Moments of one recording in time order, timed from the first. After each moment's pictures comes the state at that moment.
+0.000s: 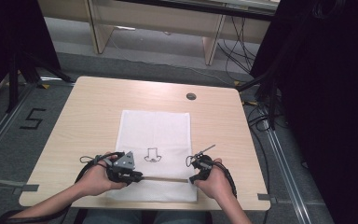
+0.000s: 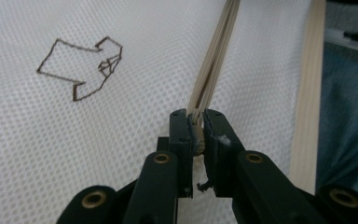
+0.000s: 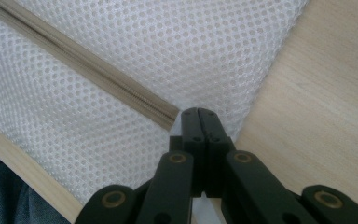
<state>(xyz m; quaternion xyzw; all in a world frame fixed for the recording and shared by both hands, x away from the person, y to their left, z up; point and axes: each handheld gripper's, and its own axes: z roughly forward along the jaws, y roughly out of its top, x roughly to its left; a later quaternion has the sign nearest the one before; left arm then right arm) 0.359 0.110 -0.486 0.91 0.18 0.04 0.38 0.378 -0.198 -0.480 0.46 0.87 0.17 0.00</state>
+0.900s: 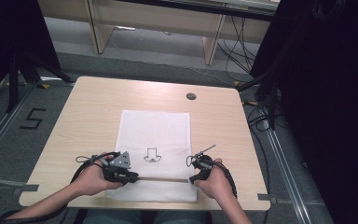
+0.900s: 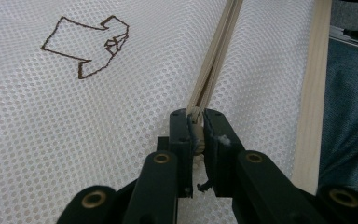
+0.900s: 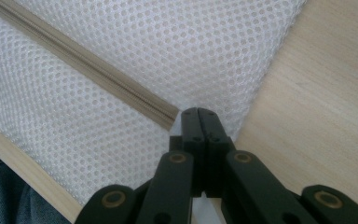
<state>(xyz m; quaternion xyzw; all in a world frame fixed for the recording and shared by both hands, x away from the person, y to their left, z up) 0.361 0.122 -0.490 0.91 0.19 0.04 0.37 0.378 -0.198 -0.479 0.47 0.87 0.17 0.00</state>
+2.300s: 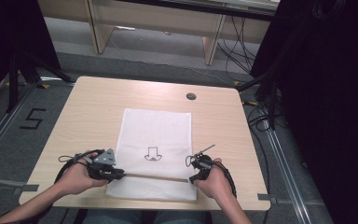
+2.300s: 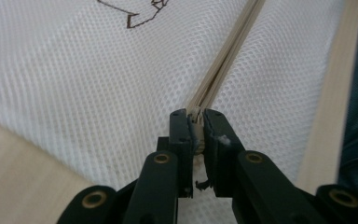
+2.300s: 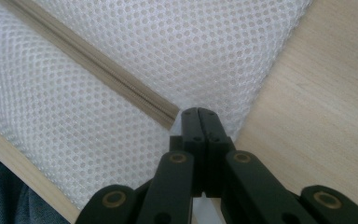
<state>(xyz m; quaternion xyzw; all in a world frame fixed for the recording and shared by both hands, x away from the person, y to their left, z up) 0.361 0.172 -0.487 0.89 0.24 0.04 0.38 0.379 -0.197 -0.479 0.47 0.87 0.17 0.00</state>
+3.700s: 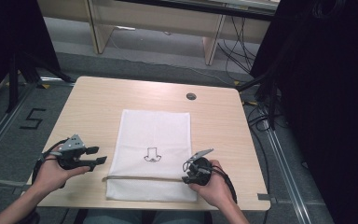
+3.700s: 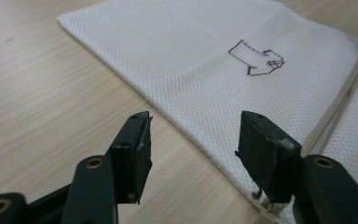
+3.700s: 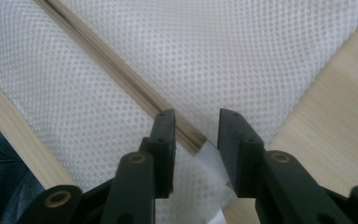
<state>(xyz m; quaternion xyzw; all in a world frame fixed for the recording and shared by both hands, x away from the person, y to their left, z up) 0.374 0.237 -0.486 0.80 0.37 0.14 0.46 0.361 -0.186 -0.469 0.38 0.89 0.24 0.06</state>
